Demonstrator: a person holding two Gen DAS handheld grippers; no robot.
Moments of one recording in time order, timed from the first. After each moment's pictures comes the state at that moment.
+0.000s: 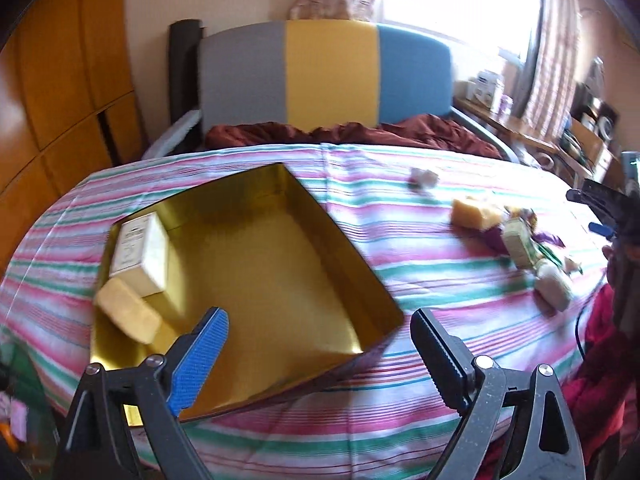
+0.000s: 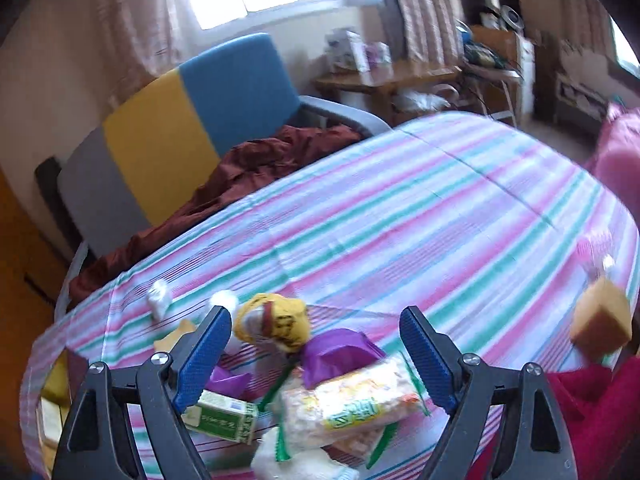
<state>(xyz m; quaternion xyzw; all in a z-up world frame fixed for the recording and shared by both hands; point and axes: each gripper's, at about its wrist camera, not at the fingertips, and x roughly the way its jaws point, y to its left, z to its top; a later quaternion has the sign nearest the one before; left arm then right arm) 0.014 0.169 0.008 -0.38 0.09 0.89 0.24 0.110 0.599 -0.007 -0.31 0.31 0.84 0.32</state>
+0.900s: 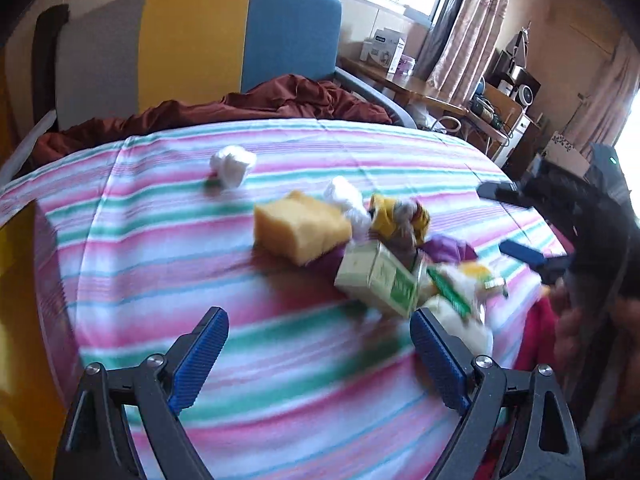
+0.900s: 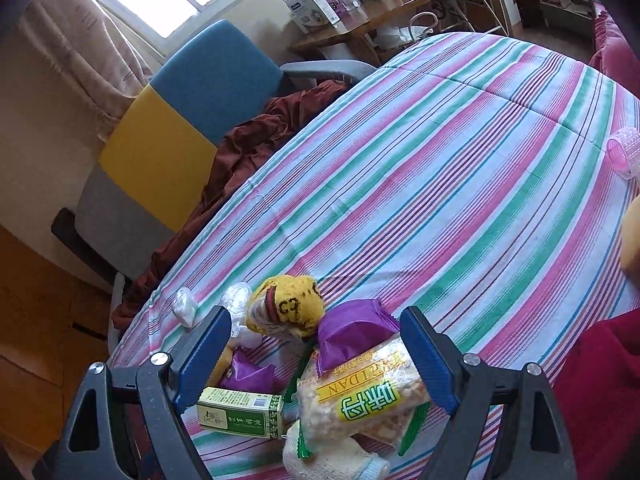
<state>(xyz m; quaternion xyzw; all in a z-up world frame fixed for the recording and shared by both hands) -0.013 0.384 -0.019 -0.43 0.08 0.80 0.41 0.115 0.625 -0.027 -0.31 0.42 0.81 0.25</state>
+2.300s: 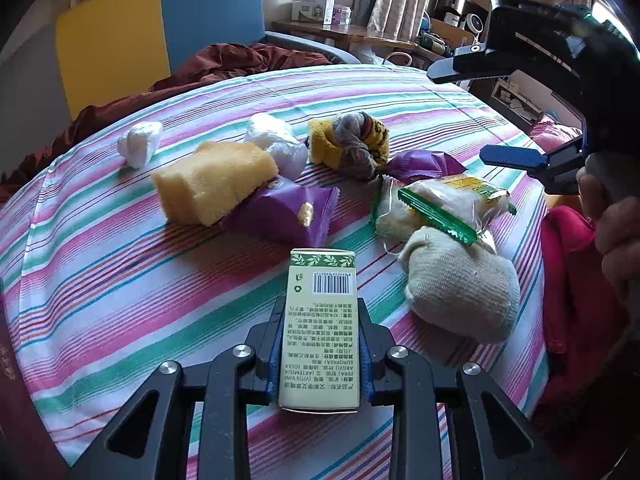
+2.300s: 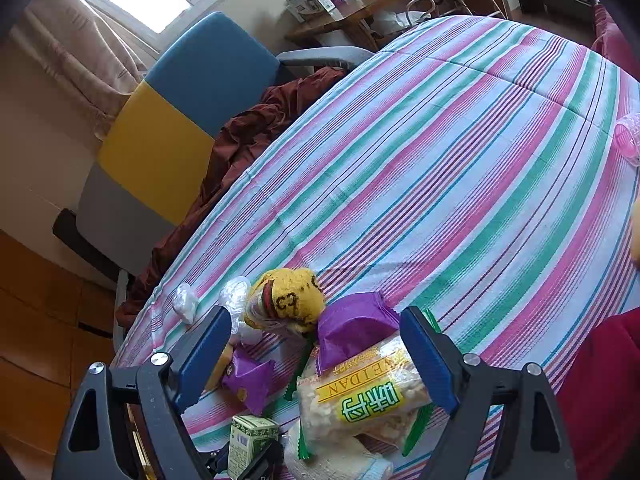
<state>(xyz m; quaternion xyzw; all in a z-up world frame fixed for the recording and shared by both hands) 0.023 0.410 -0.075 -0.42 0.19 0.75 0.48 0.113 0.632 -0.036 -0.32 0.45 0.80 0.24</state>
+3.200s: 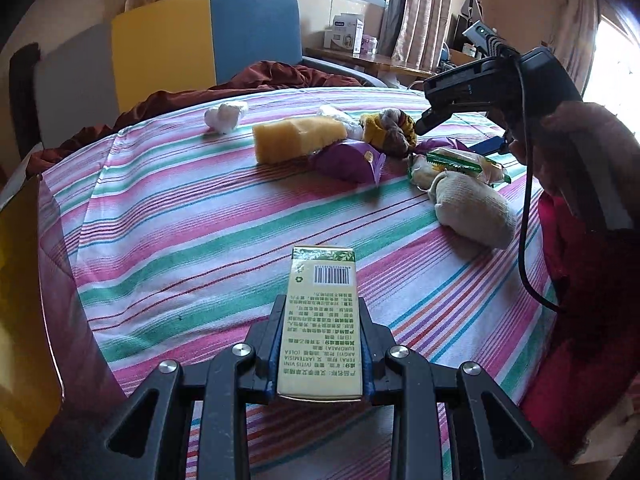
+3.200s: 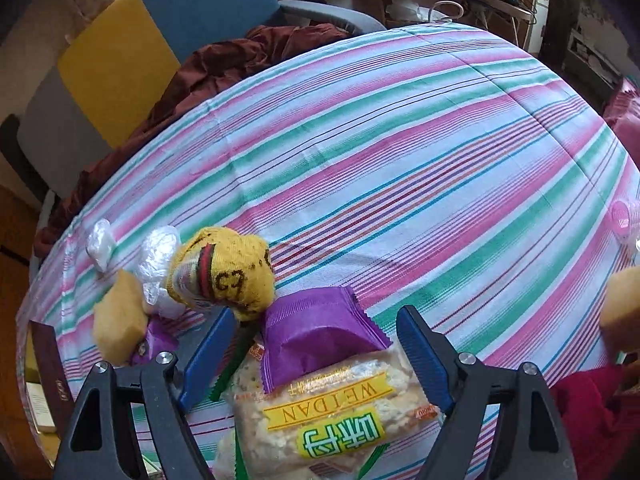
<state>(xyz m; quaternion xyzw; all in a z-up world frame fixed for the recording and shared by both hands) 0.044 0.316 -0.081 -0.38 0.16 0.79 0.45 0.059 0.628 -0.063 -0.48 0.31 0.77 0.29</state>
